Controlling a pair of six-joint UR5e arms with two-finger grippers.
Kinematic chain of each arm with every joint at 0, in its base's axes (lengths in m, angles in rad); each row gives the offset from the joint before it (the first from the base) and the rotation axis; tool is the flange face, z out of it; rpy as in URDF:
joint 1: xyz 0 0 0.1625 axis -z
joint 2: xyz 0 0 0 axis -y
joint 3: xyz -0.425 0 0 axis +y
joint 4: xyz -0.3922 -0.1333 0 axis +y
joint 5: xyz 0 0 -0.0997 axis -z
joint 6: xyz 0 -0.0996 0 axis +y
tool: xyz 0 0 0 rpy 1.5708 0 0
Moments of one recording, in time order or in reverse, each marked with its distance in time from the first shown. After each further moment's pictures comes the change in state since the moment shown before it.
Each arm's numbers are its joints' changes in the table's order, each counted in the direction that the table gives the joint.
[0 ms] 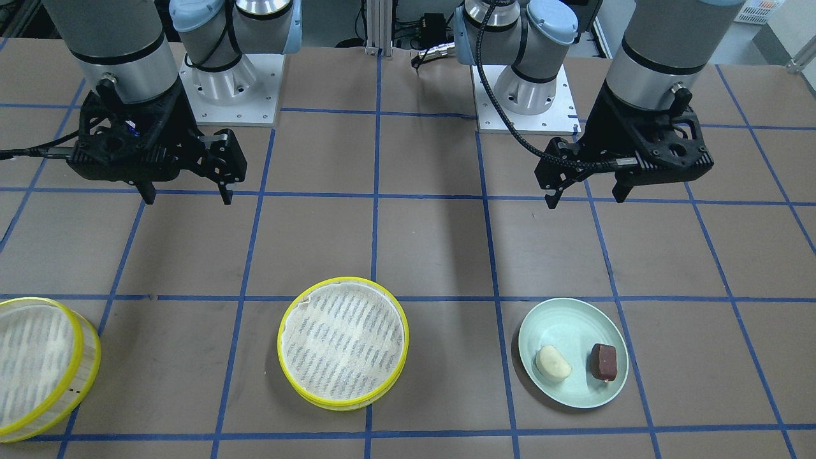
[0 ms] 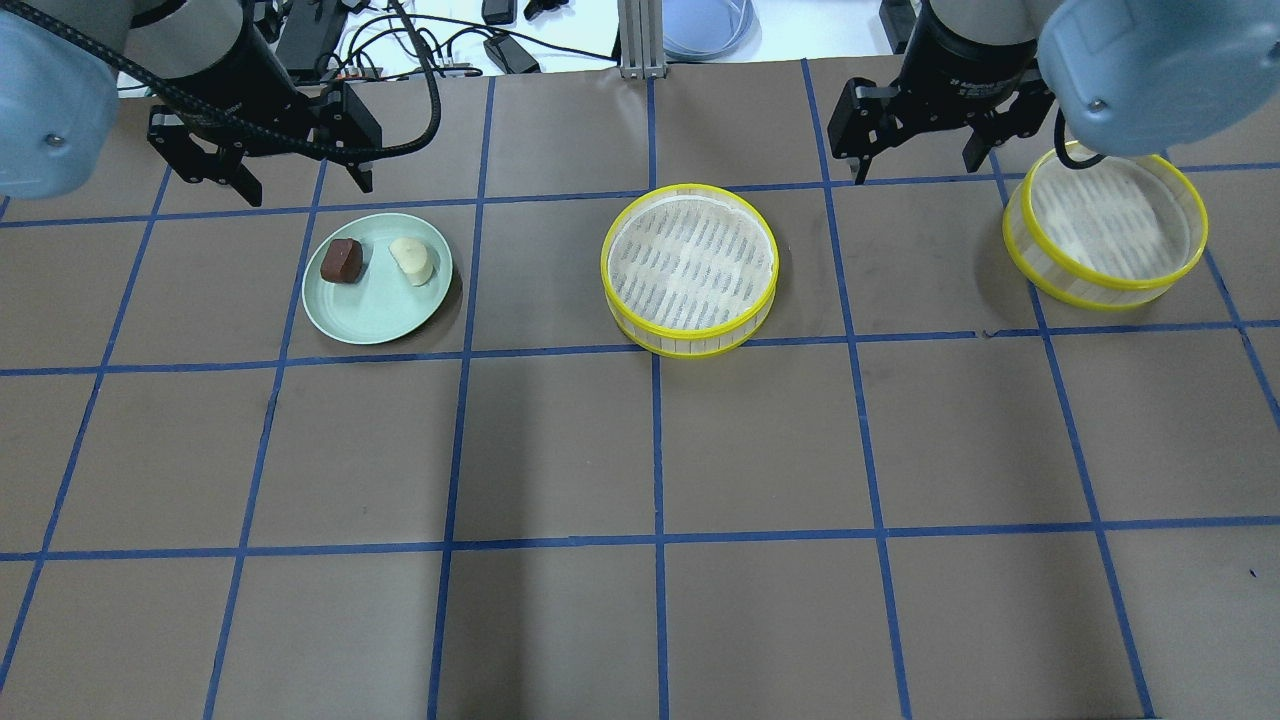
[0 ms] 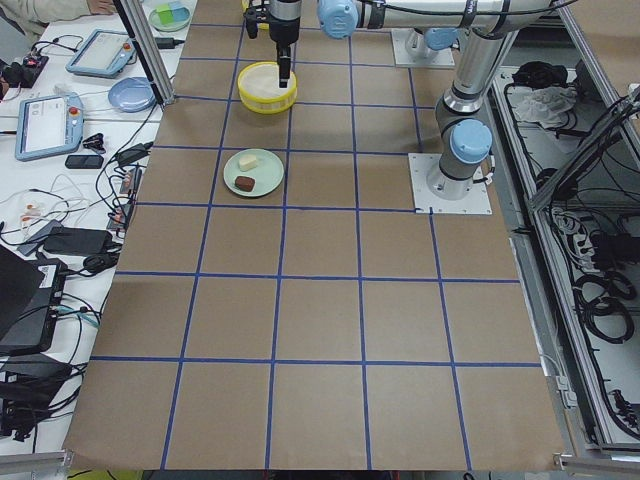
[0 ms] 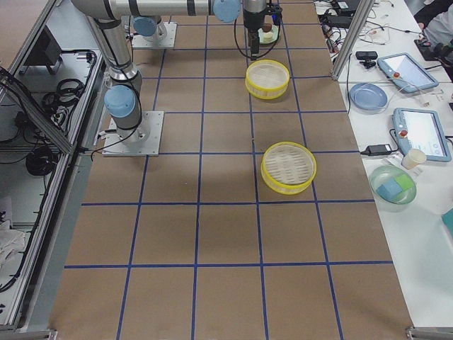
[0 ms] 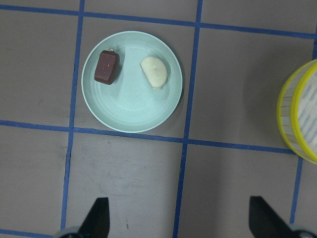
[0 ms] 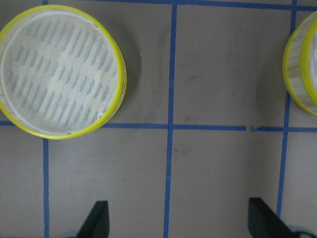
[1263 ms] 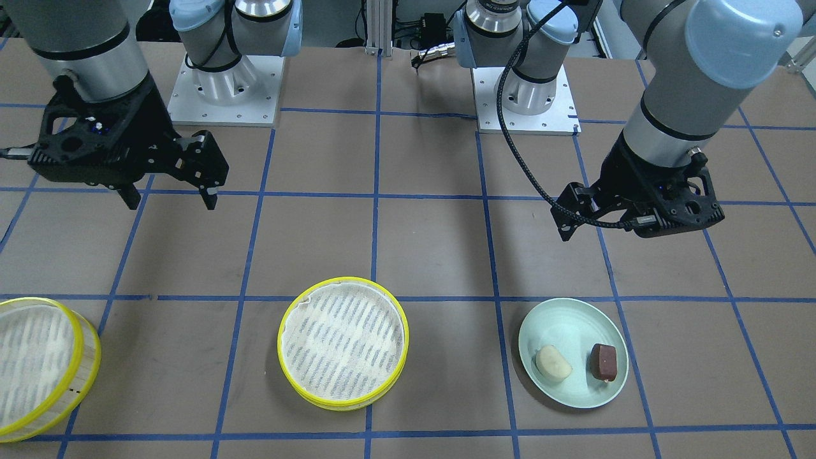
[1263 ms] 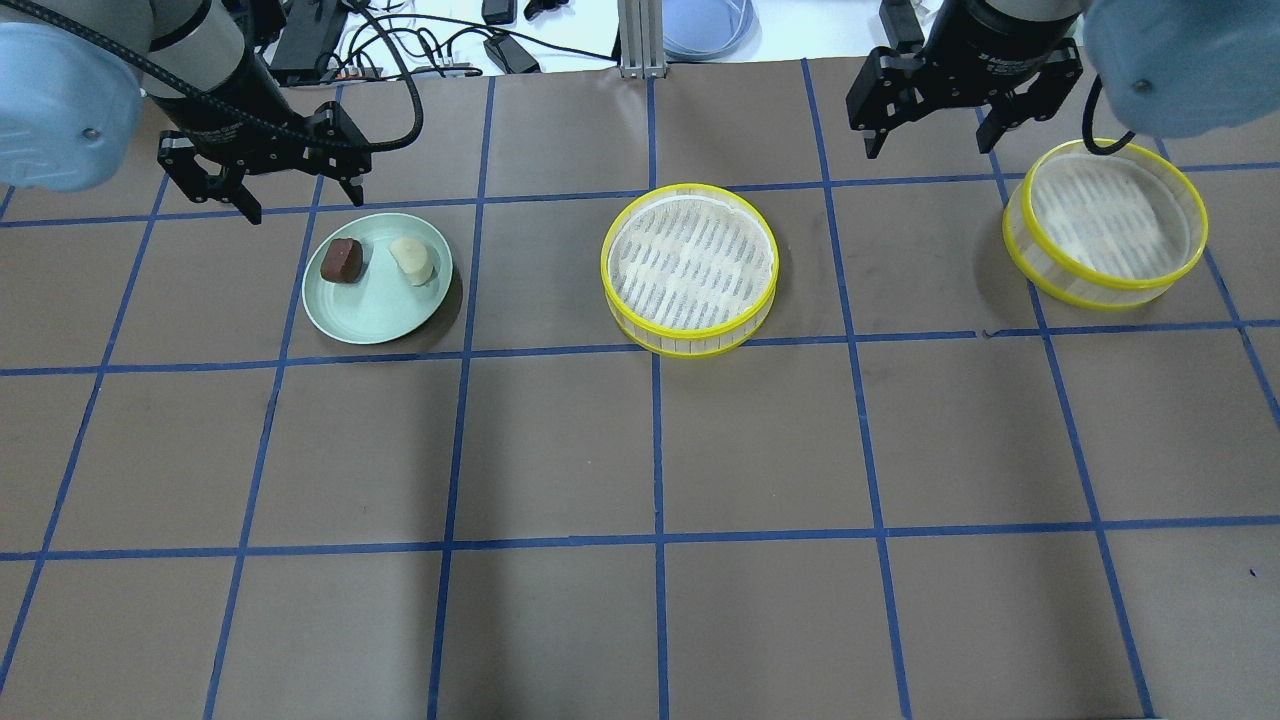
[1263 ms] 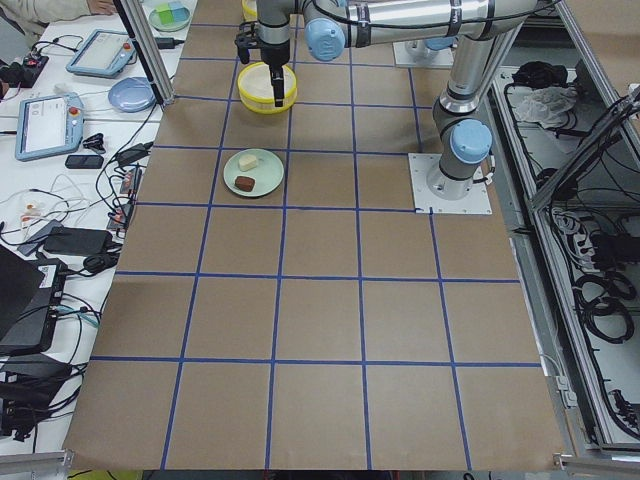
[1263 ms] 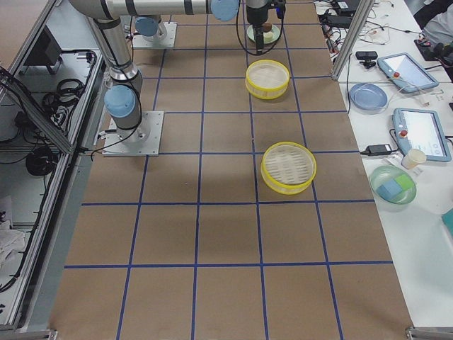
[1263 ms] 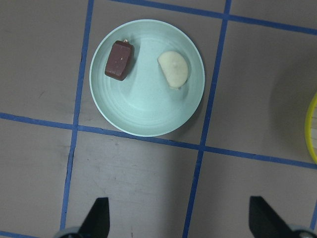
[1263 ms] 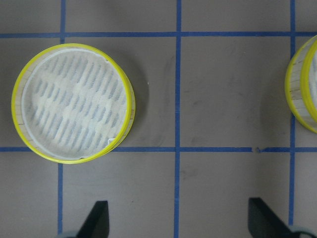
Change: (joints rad) left arm -0.060 -0.085 0.017 -0.040 -0.011 0.005; right arm 0.092 0.017 0.016 -0.016 0.060 0.035
